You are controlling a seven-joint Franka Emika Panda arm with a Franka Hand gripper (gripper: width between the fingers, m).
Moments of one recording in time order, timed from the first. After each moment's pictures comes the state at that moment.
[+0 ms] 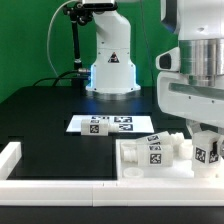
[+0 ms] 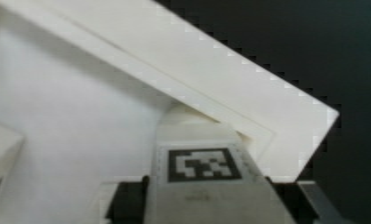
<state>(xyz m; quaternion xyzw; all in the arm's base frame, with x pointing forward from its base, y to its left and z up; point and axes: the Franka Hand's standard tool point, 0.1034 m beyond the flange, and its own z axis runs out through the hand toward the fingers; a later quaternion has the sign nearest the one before) 0.638 0.115 0.067 -0.82 0.57 -0.01 0.06</state>
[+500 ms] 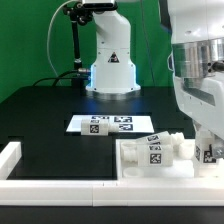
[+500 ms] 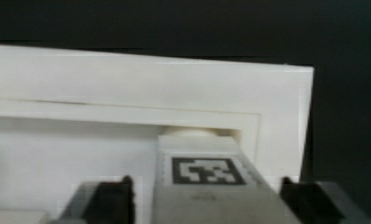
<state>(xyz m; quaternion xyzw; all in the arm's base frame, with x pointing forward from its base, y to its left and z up) 0.639 0.117 0.066 -0.75 0.66 0.01 0.08</state>
